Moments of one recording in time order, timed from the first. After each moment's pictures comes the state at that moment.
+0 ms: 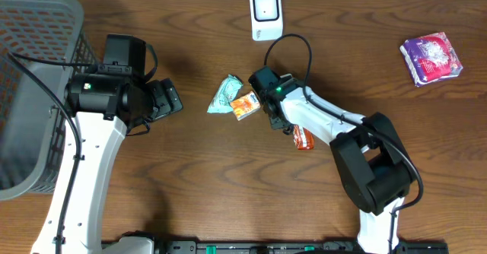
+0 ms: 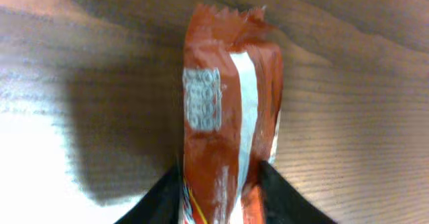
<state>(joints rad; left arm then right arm) -0.10 1.40 1.40 -1.25 0.00 -0.51 0.59 2.06 1.35 -0.77 0.42 0.37</state>
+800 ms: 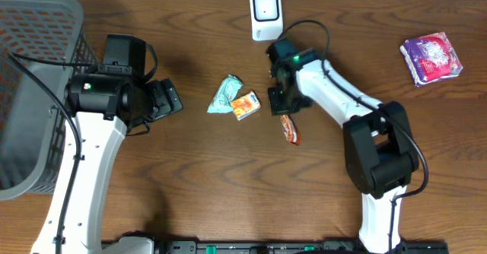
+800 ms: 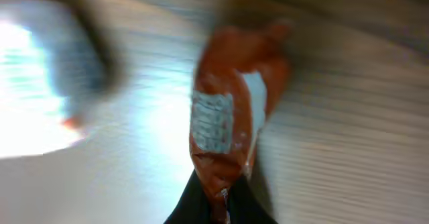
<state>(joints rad) -0.10 1.40 1.40 -1.25 0.00 -0.51 0.43 2.12 1.60 -0.97 -0.15 0.27</state>
